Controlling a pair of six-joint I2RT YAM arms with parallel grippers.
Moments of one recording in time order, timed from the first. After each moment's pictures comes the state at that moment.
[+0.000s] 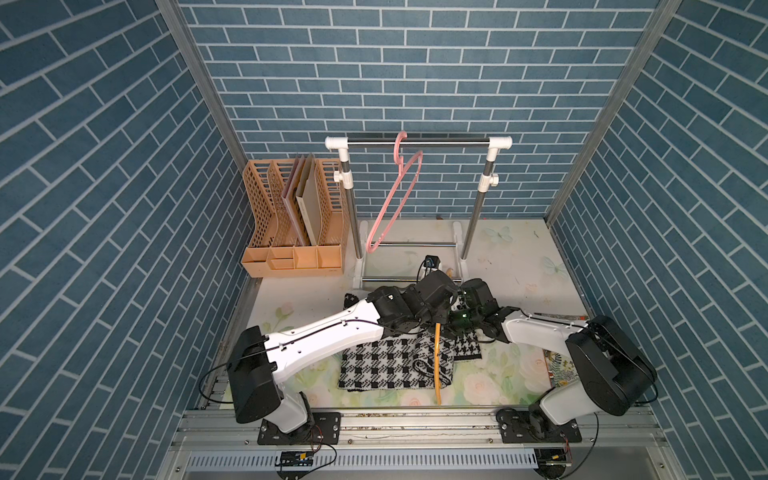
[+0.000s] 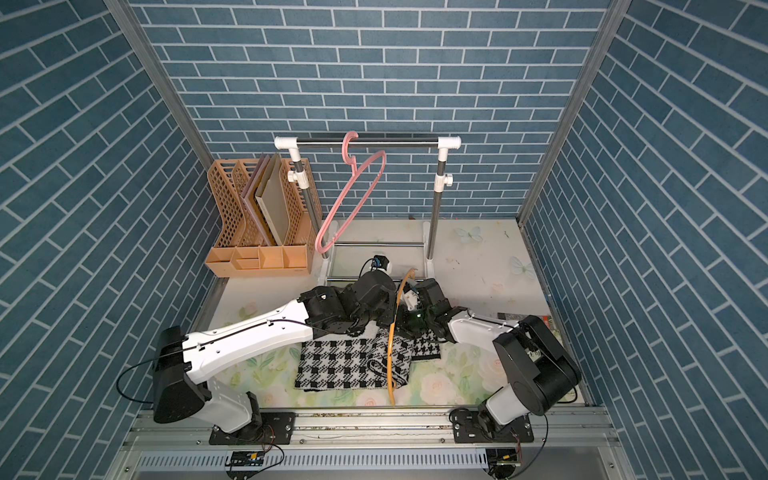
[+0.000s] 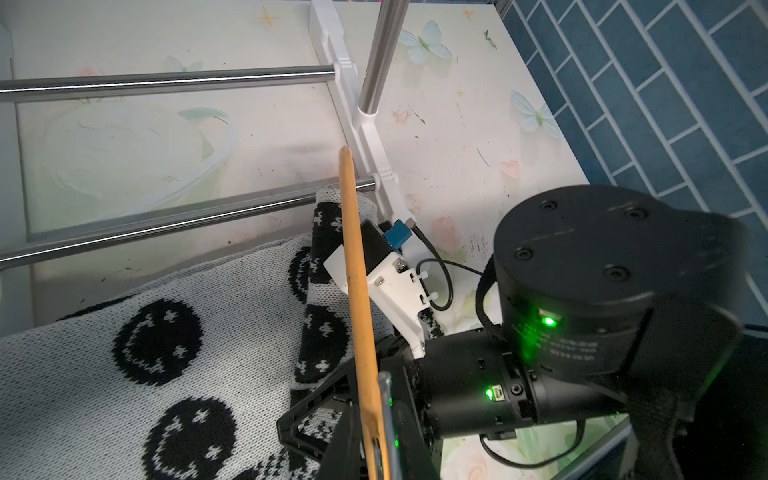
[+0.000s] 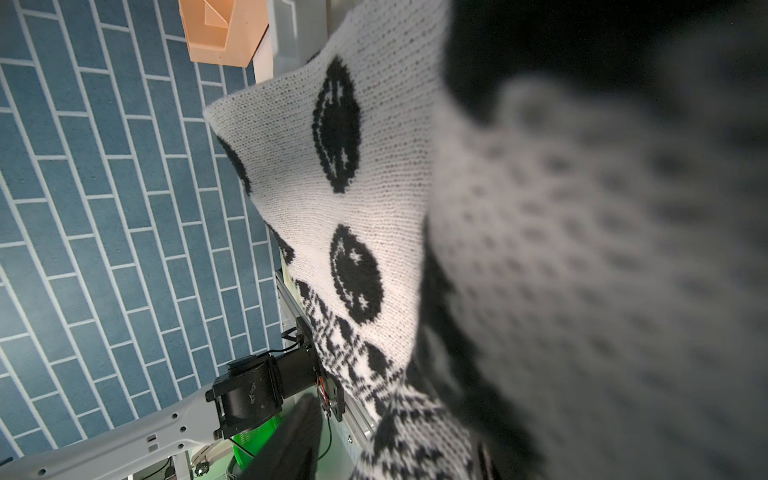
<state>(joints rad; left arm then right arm) -1.08 1.55 1.40 -0.66 -0.30 -0.70 0.63 1.52 0.65 0.07 -0.72 0.90</state>
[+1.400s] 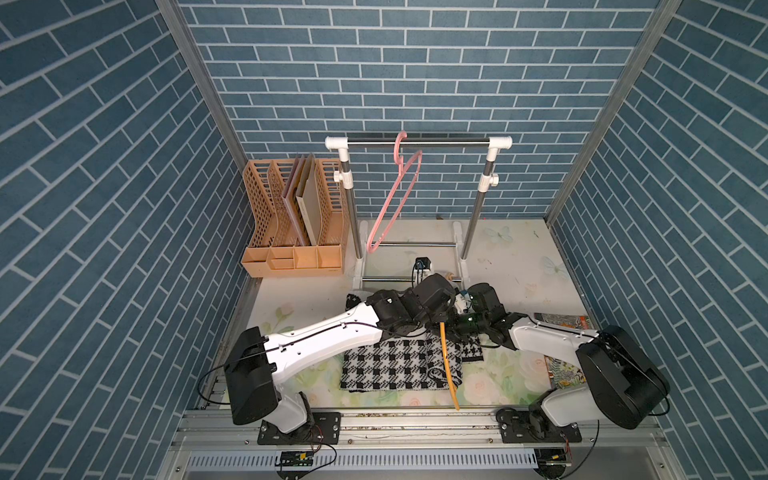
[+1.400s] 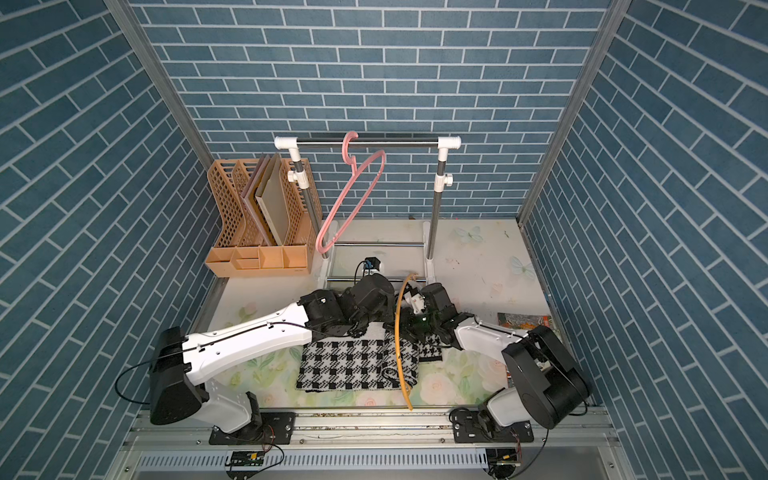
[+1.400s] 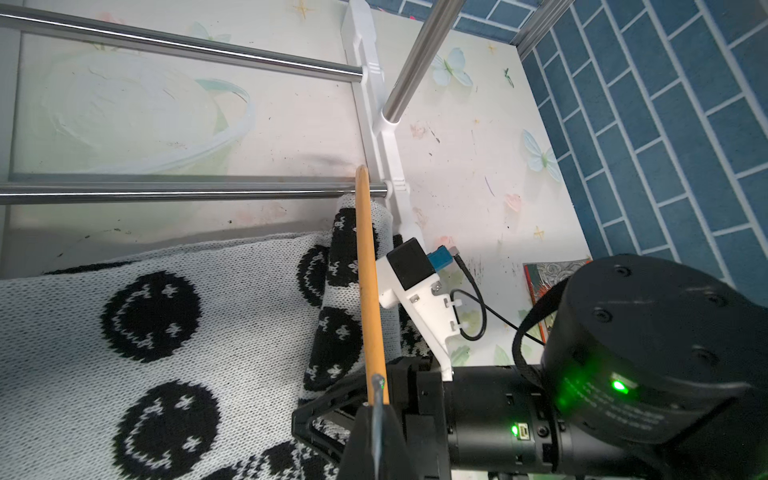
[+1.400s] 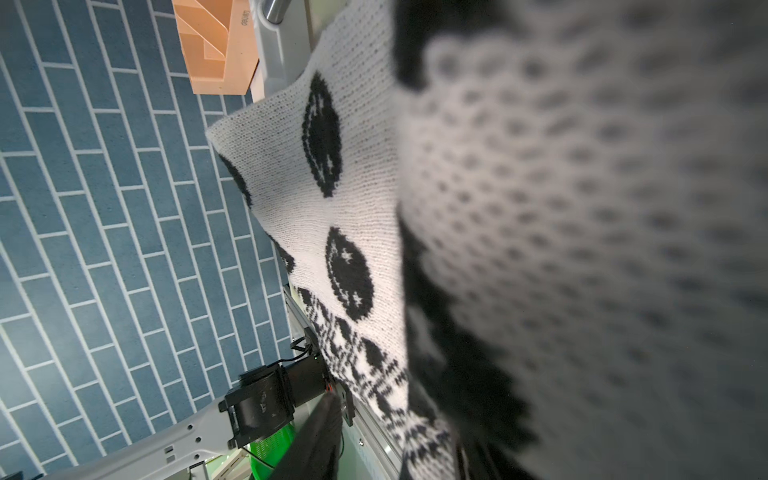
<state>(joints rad) -1.08 1.54 1.33 -0.59 -0.33 -0.88 0.60 1.44 0.57 0.11 -0.71 0.98</state>
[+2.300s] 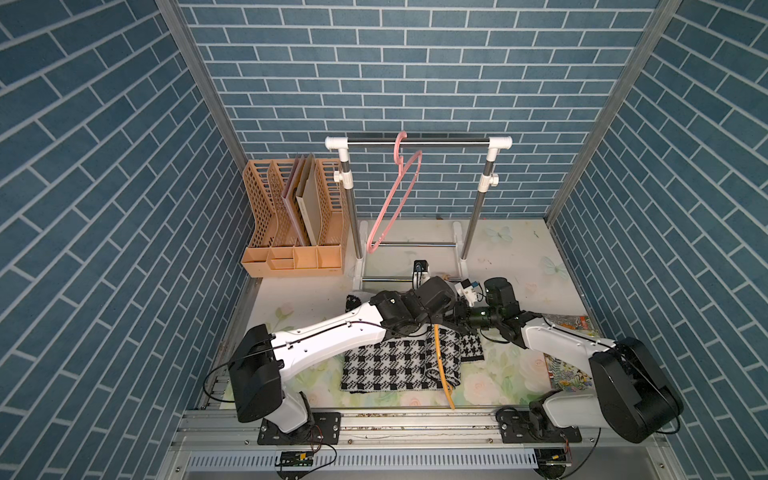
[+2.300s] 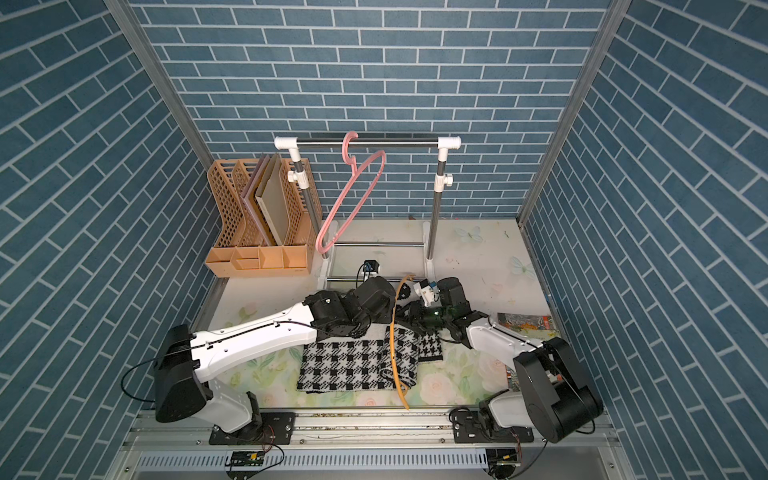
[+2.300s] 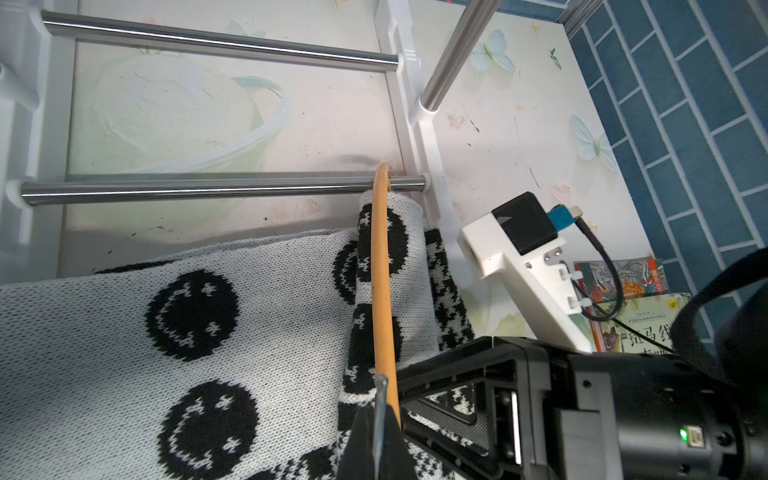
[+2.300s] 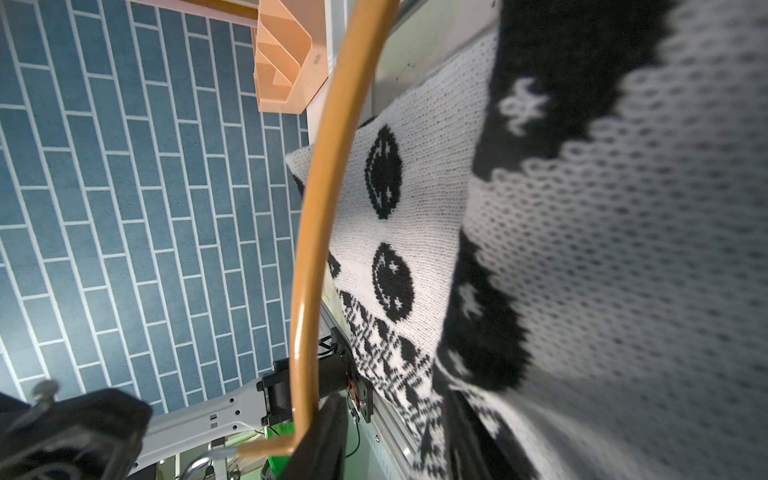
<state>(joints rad) -1.07 1.56 1.32 -0.62 -0.37 -0.85 0.47 1.34 0.57 0.09 -0.82 0.91</state>
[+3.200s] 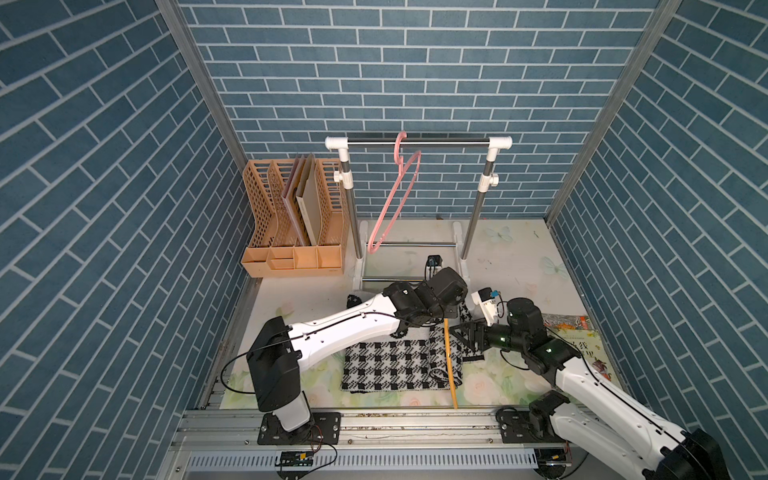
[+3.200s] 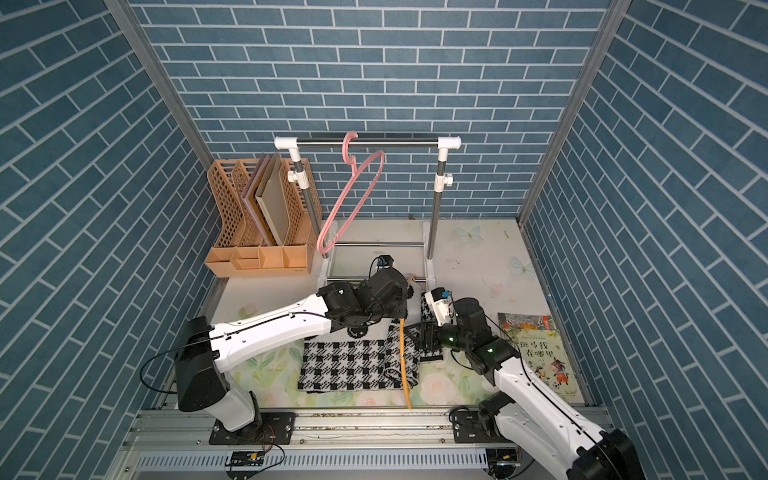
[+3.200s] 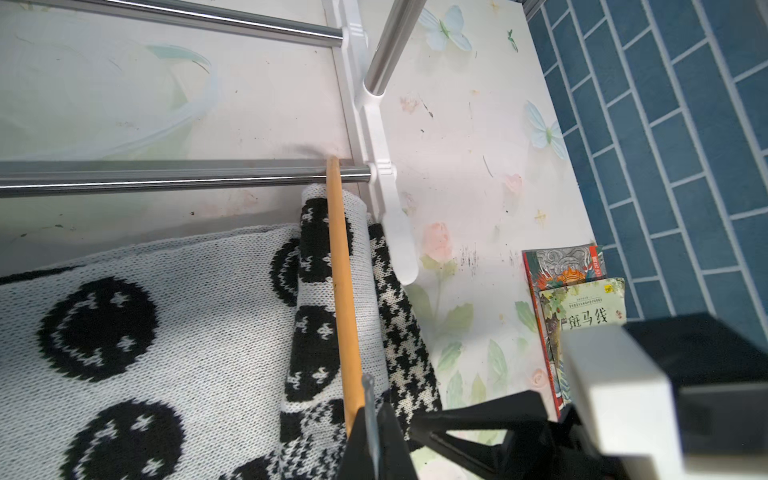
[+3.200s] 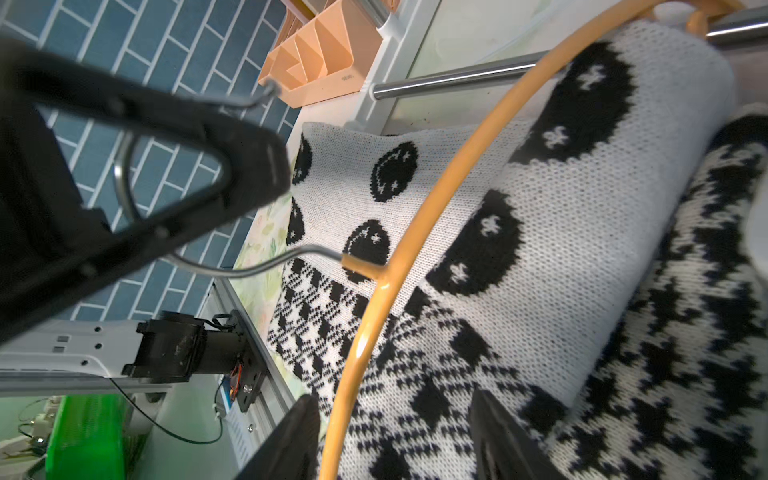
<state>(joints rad) -1.07 1.68 1.46 -0.63 -0.24 -0.87 0.56 0.84 0.41 -0.15 -0.54 0.48</state>
